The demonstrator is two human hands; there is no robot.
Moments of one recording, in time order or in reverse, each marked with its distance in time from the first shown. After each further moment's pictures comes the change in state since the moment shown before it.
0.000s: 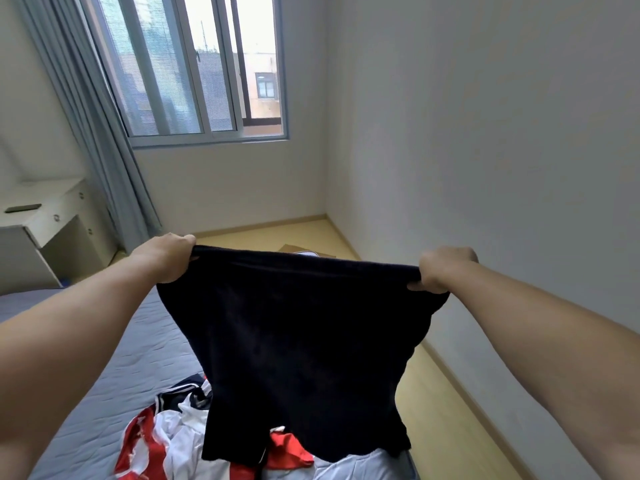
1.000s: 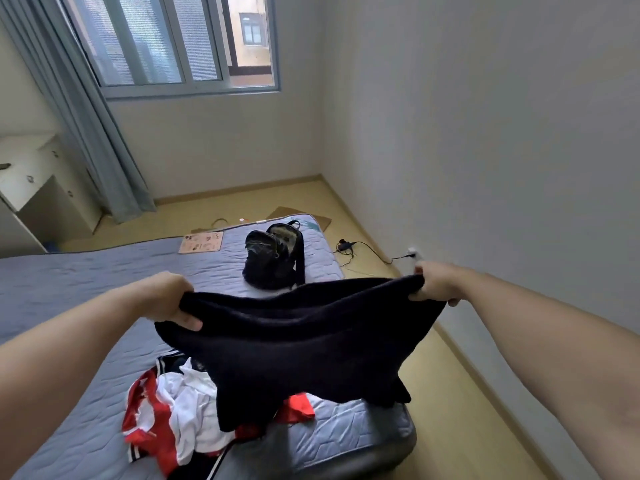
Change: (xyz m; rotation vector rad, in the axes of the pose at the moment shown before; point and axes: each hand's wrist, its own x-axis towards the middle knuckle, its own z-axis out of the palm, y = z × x) left_hand -0.031 -0.011 0.109 -0.134 -0.534 0.136; right_hand 0.013 -0.023 0.081 0.588 -0.351 -0.143
